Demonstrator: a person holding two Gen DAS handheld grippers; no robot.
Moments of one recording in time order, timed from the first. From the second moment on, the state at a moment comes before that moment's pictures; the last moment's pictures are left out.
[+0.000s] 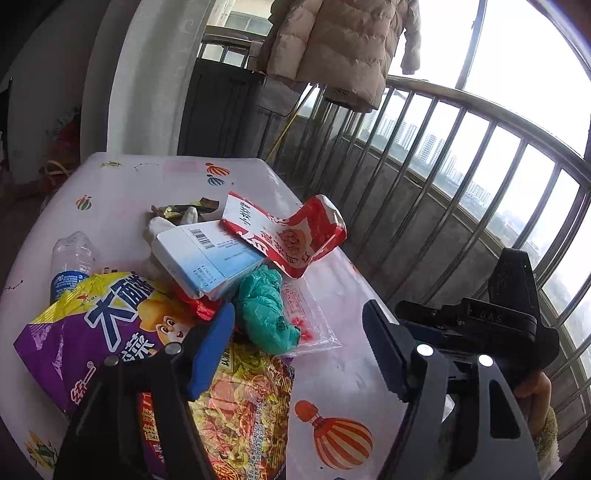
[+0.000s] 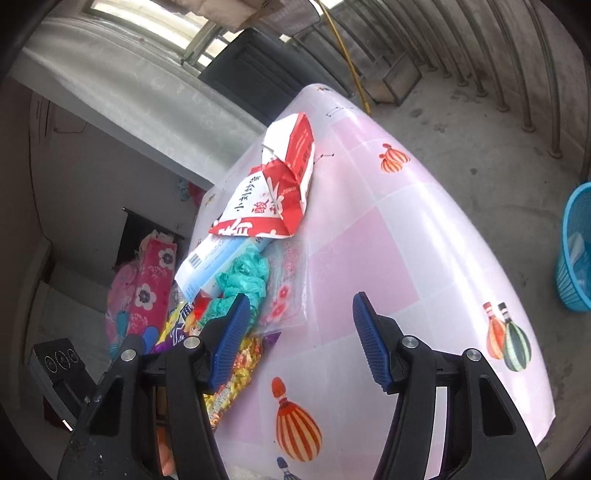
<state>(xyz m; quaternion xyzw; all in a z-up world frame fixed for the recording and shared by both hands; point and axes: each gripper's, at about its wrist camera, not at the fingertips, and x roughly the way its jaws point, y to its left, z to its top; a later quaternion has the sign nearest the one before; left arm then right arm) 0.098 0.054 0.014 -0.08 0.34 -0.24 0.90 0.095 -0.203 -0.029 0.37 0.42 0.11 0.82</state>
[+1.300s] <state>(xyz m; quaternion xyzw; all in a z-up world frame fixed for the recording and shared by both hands) 0.125 0.056 -0.025 -0.11 0.42 -0.21 0.87 0.118 -0.188 -0.066 0.43 0.50 0.15 0.74</state>
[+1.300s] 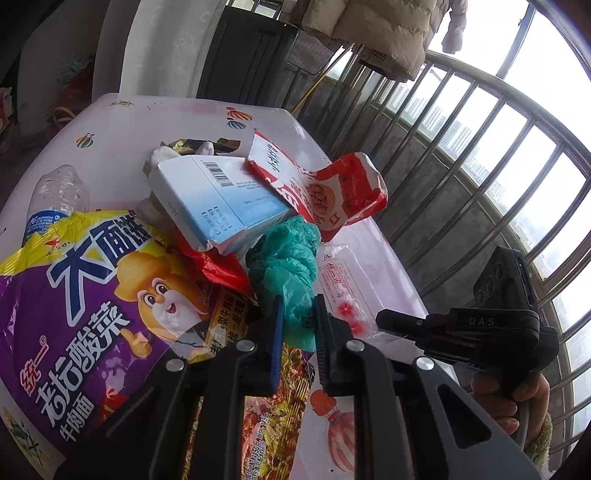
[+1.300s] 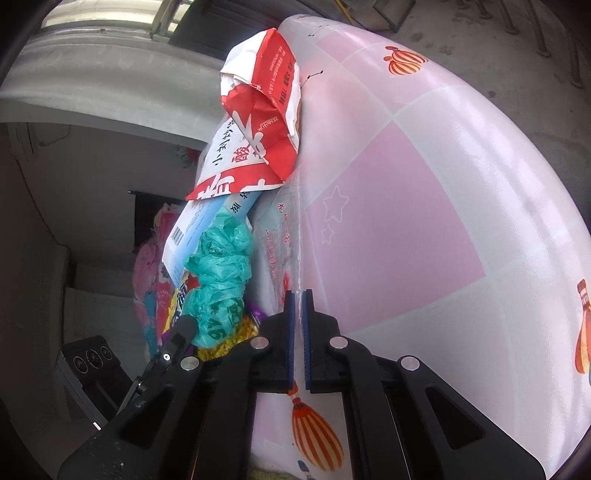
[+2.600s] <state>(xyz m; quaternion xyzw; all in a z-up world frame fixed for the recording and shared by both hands) 0.108 -0.239 0.012 0.03 0.45 -0.45 0.77 -0.067 -0.411 -0.047 0.50 0.27 -0.23 0.79</state>
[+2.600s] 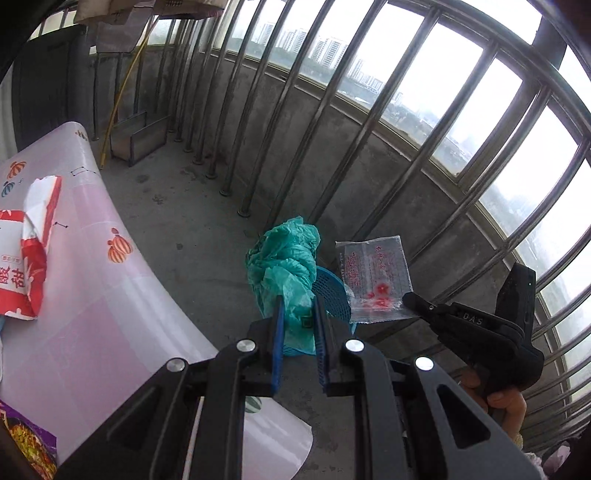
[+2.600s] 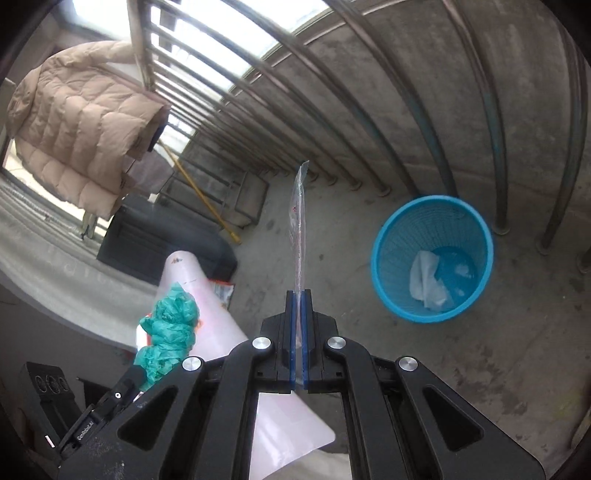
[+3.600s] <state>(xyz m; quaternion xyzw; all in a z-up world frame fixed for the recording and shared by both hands) 0.139 -0.409 -0.083 0.08 0.54 -0.47 0.70 -0.109 -0.500 -0.184 0.60 0.26 -0.35 0.67</state>
